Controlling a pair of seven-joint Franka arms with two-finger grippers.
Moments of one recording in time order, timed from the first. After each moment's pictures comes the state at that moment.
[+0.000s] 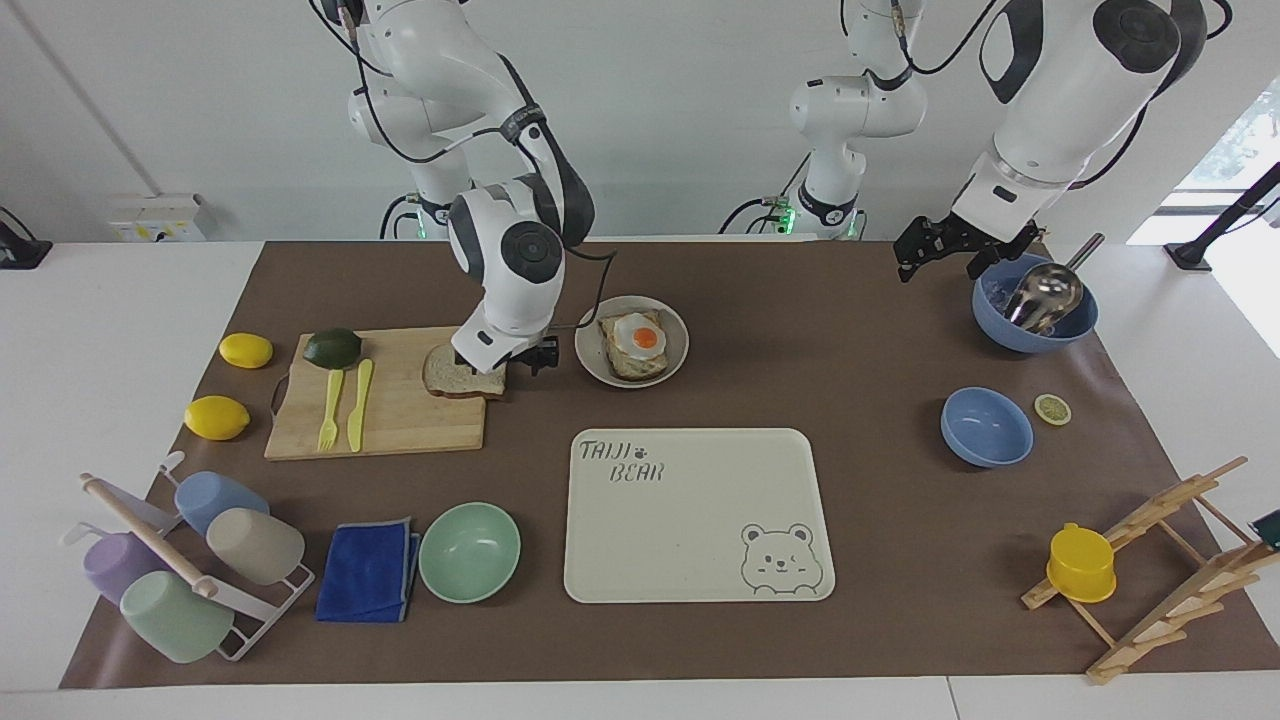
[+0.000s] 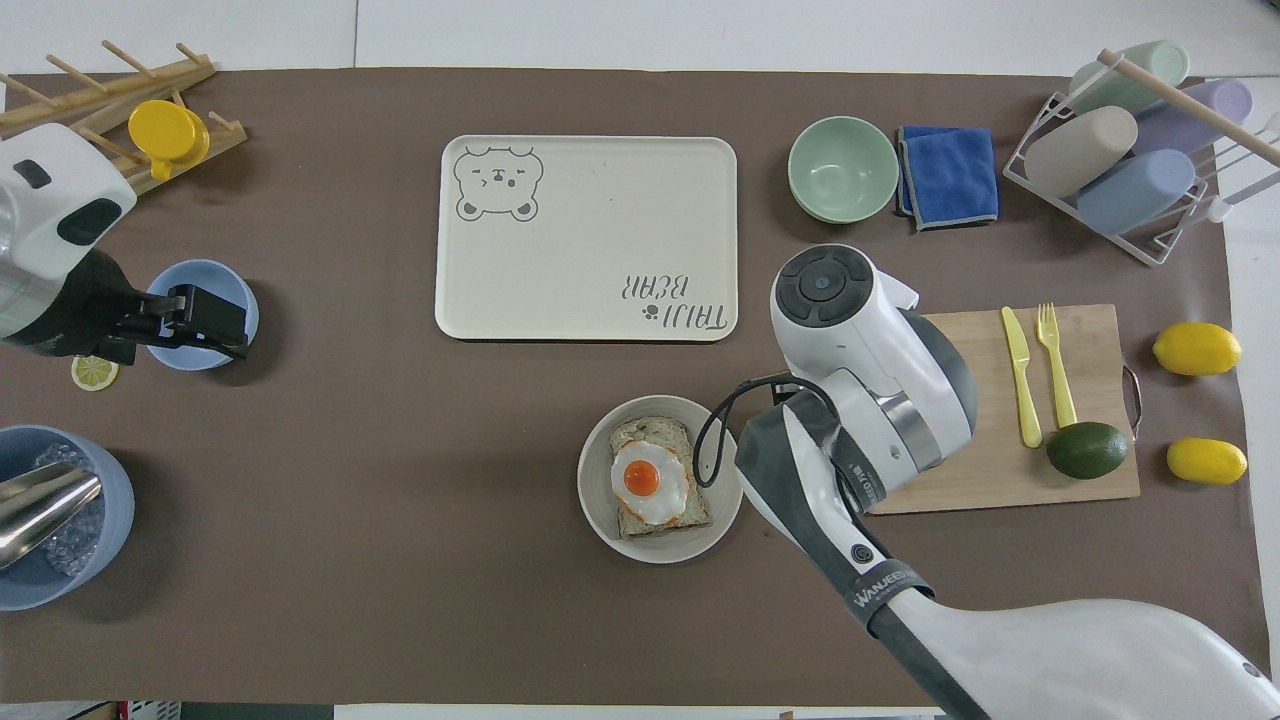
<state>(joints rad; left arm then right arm) -0.09 -0.01 -0.08 -1.63 -0.03 1.50 -0.13 0.41 0.26 0.01 -1.97 -0.23 1.89 0.41</state>
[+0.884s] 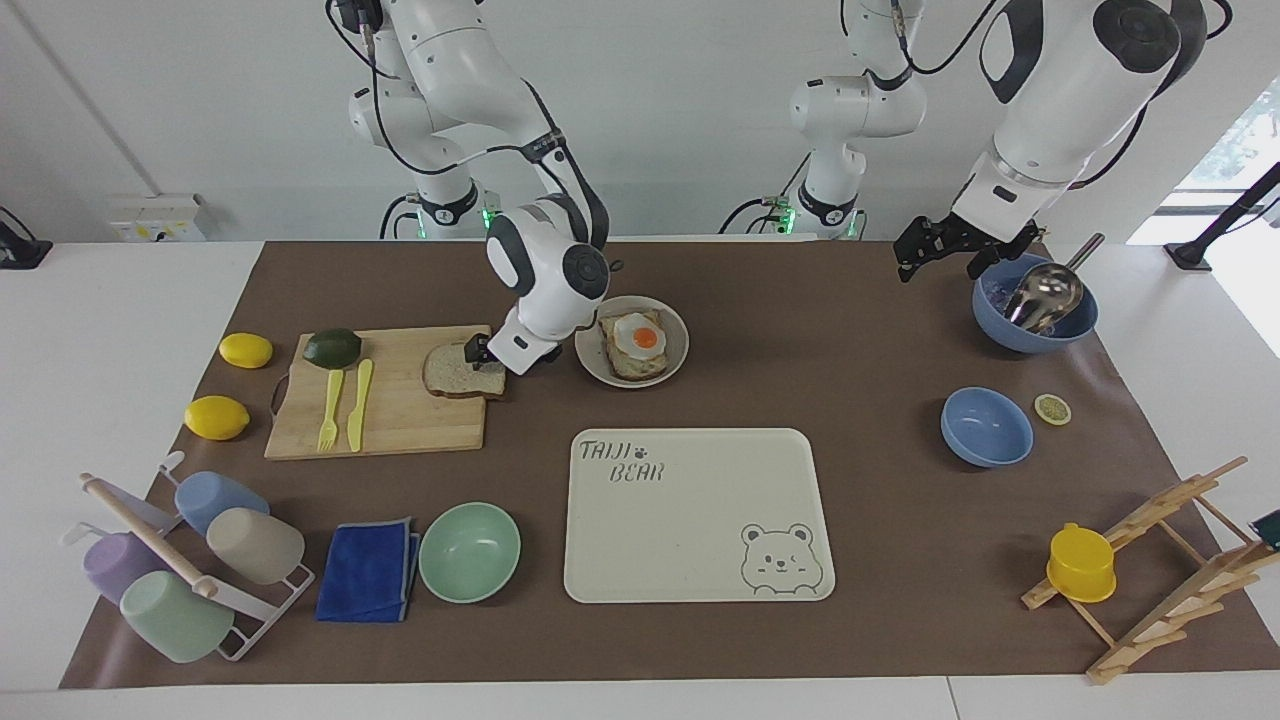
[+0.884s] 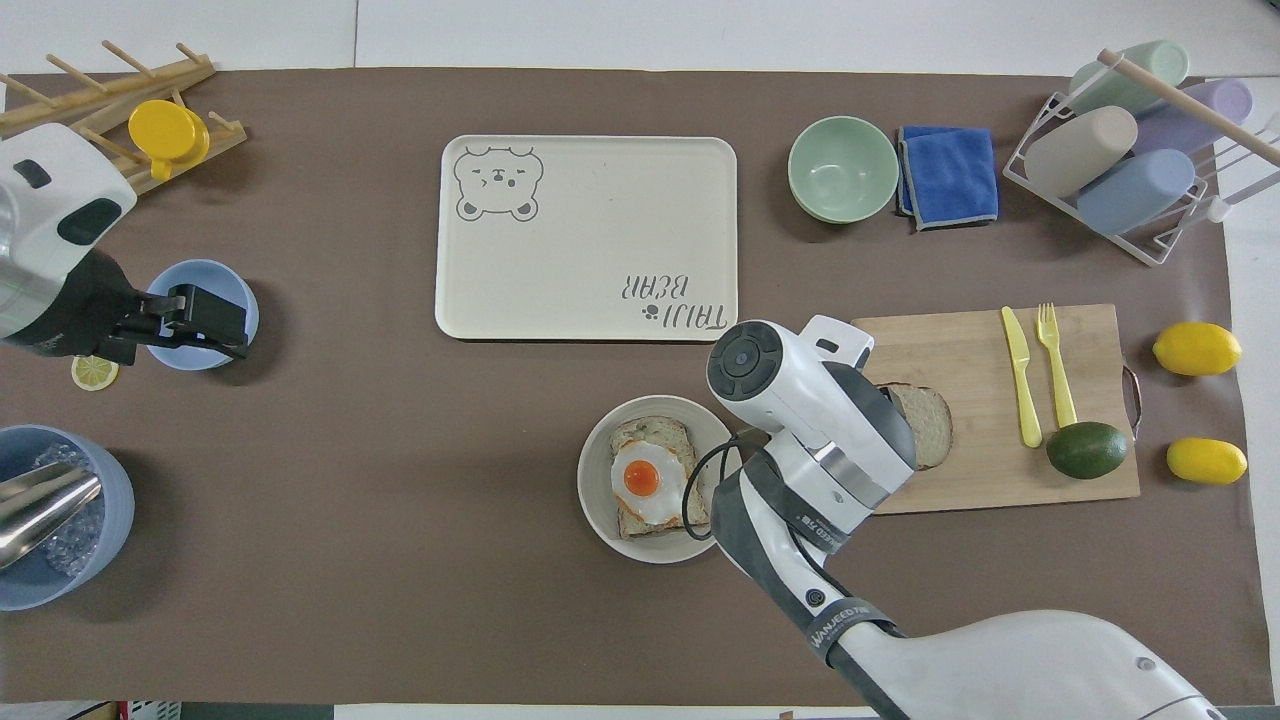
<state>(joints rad) -0.09 -0.01 -0.08 -1.63 -0.03 1.50 -0.13 0.48 0.28 0.00 -2.06 -0.40 1.89 0.46</state>
